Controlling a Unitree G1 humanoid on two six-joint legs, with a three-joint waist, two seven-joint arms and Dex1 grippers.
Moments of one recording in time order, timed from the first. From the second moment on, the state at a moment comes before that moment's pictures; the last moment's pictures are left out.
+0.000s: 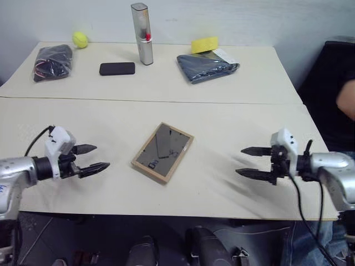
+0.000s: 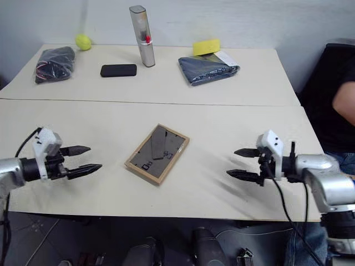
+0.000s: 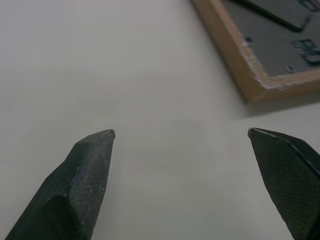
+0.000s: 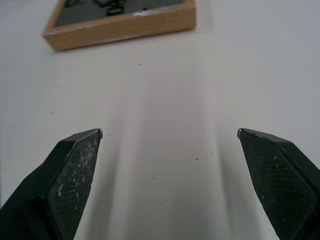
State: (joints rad) left arm -0.21 0.98 0.28 0.04 -0.46 0.50 -1.12; right arm -0.33 -0.89 -0.08 -0.03 0.53 0.54 1.28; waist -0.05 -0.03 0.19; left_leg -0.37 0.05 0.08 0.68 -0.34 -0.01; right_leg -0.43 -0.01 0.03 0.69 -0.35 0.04
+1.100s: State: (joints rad) left arm -0.72 0.75 -0.11 0.62 -0.07 0.09 -1.12; right arm -0.59 -0.67 0.20 0.22 0.20 0.24 1.18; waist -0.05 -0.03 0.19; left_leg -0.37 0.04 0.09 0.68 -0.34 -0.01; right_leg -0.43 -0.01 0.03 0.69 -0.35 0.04
